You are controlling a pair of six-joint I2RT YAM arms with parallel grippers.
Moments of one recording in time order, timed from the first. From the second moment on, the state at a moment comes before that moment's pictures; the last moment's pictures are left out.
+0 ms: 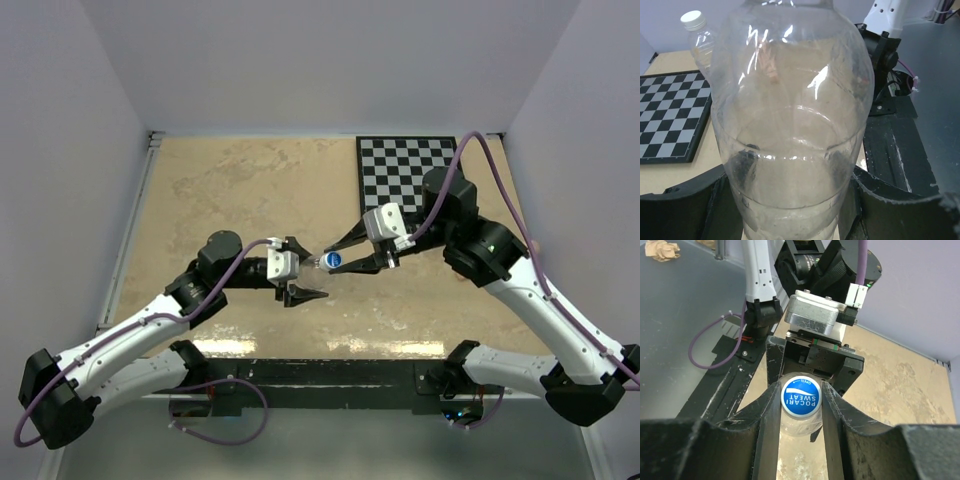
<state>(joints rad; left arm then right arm) -0.77 0.91 0.65 0.15 0.74 0.22 0.75 1.09 1.34 -0.52 -1.01 -0.55</state>
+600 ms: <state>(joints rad) -0.98 0.85 0.63 0.25 0.03 0.24 0.75 1.03 1.21 -0.16 -0.71 -0.13</state>
